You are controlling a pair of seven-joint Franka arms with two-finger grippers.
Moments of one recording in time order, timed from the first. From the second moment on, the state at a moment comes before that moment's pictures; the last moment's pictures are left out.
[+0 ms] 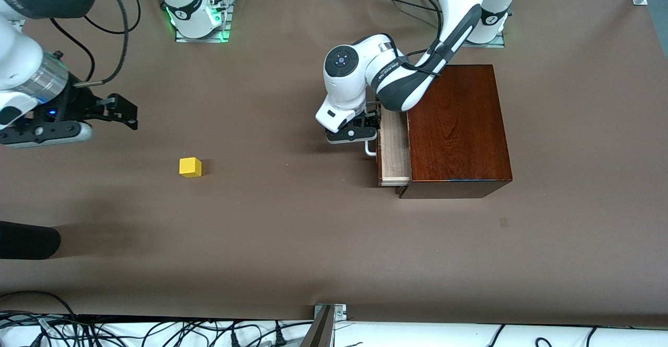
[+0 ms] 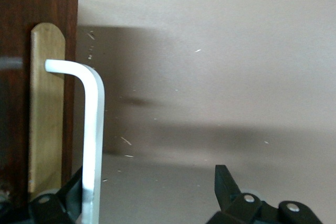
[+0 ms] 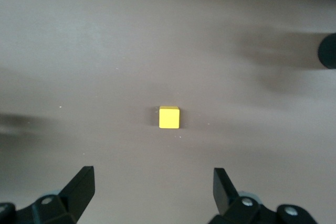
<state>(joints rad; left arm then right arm) -0.45 0.63 -0.42 -1.60 0.34 2.10 -1.10 0.08 0.15 0.08 -1.49 -0.02 1.67 0.02</state>
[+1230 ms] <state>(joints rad) -0.51 0.67 -0.45 -1.35 0.34 1.83 -1.10 0.05 0.25 0.07 -1.49 0.02 1.75 0.03</state>
